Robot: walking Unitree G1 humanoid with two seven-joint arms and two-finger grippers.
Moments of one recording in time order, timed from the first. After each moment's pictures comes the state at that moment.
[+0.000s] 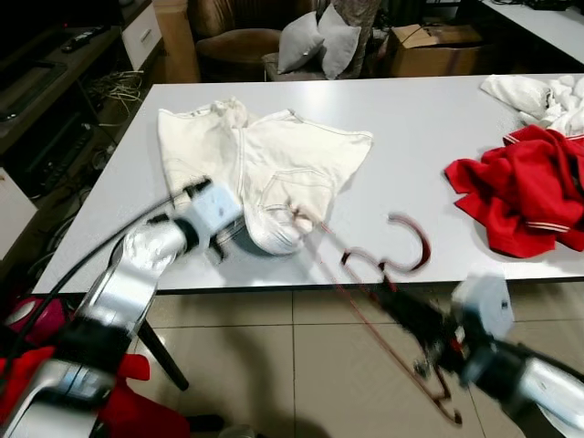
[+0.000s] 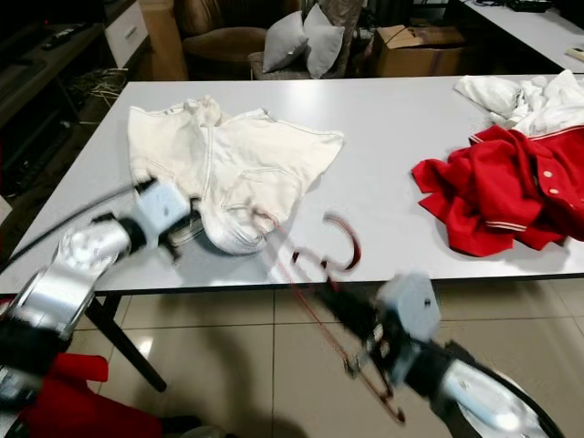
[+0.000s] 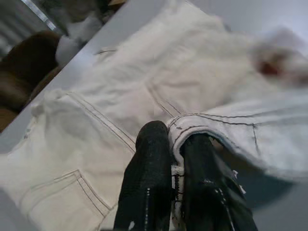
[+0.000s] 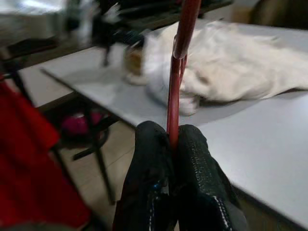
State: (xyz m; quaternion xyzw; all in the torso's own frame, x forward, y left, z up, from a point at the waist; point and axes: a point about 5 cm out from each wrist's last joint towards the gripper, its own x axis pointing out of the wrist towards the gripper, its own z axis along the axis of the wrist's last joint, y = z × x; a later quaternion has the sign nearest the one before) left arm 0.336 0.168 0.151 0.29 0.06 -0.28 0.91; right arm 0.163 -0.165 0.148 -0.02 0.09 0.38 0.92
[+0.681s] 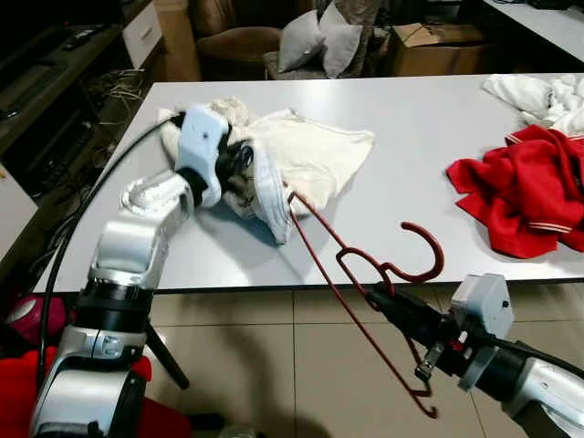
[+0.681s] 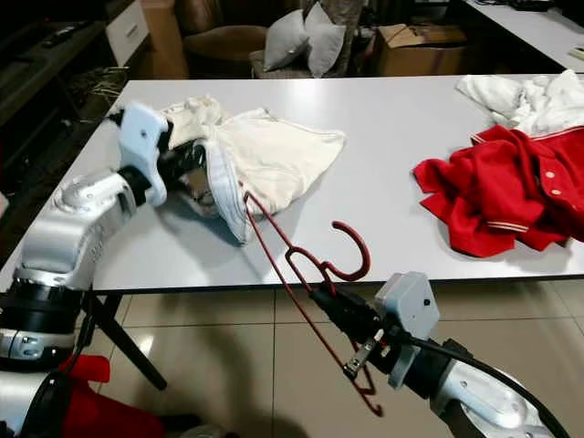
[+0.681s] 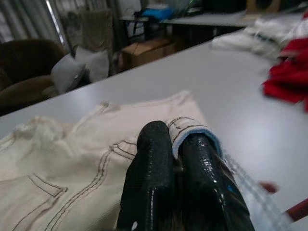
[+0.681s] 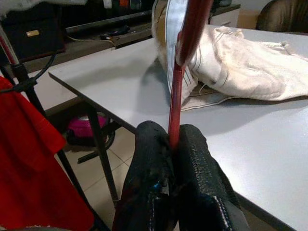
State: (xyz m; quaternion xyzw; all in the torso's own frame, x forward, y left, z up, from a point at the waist) left arm 0.350 0.146 0.217 0.08 0.00 -0.29 0.95; right arm 0.168 -0.162 0.151 -0.01 0.08 0.38 0.92
